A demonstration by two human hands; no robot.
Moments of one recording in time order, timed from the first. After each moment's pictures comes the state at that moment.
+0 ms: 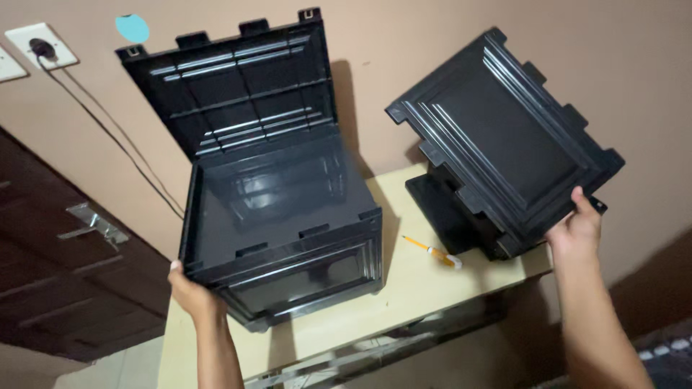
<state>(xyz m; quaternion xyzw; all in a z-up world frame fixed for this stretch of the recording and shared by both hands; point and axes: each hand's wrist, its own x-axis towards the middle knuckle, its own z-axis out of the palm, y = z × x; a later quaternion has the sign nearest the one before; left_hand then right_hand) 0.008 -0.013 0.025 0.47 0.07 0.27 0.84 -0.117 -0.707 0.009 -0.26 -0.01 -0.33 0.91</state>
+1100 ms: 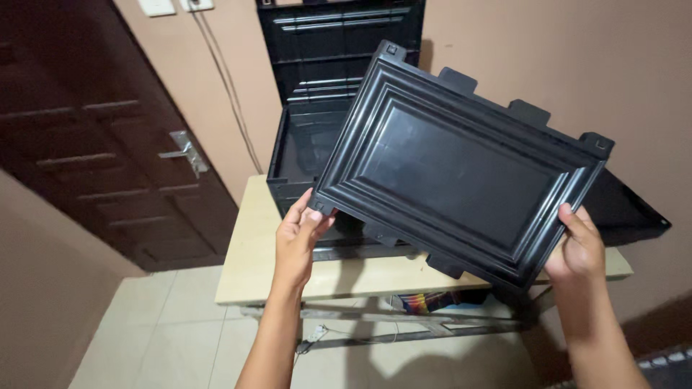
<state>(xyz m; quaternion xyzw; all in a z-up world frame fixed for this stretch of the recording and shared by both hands) -0.172 -0.057 0.095 0.50 -0.15 0.07 0.85 -0.212 -0.525 0.058 -0.38 -0.11 -0.19 0.90</state>
